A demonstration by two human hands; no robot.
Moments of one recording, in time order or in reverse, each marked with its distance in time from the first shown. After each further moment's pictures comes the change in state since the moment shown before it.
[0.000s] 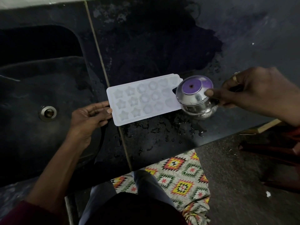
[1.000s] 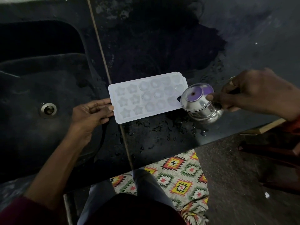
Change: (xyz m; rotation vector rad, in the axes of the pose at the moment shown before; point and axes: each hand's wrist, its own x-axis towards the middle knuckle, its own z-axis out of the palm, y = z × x) left_hand 0.000 -0.001 -0.001 0.002 -0.015 0.029; right_hand 0.006 -0.003 0.003 -0.115 -0.125 -0.006
